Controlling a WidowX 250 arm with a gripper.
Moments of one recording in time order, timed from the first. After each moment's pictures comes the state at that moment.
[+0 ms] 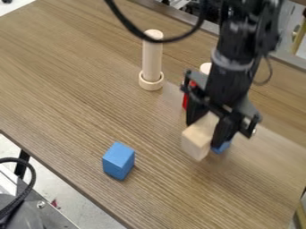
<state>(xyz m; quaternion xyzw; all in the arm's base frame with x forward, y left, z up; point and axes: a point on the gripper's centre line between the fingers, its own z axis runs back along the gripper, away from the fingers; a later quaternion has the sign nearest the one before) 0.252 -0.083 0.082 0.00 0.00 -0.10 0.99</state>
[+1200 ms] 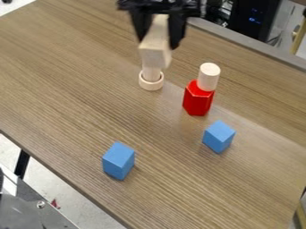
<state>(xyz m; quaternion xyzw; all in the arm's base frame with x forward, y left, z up) 0.274 0.023 0.150 -0.08 -0.07 0.17 0.98</state>
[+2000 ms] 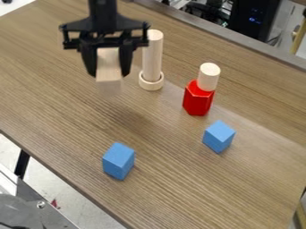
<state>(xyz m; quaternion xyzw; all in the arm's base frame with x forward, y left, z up) 0.244 0.076 0.097 -0.01 -0.04 0.36 0.93</state>
